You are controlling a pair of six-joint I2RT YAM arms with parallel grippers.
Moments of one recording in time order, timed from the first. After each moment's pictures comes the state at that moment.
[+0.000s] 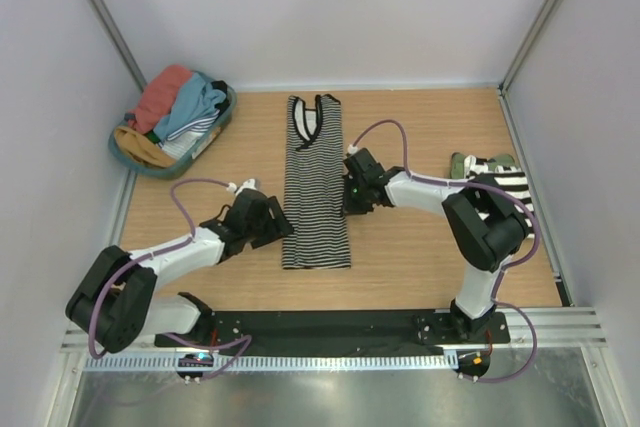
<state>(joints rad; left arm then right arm) -0.57 1.28 0.49 -0.06 -0.03 -0.87 0.63 1.80 1.05 -0.26 -0.06 0.60</state>
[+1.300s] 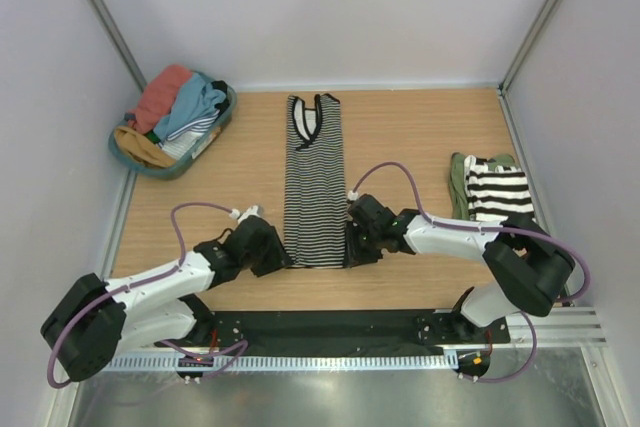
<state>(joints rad) -0.76 1.07 0.37 -0.23 -0.03 -1.03 0.84 1.48 0.70 -0.29 -0.14 0.71</state>
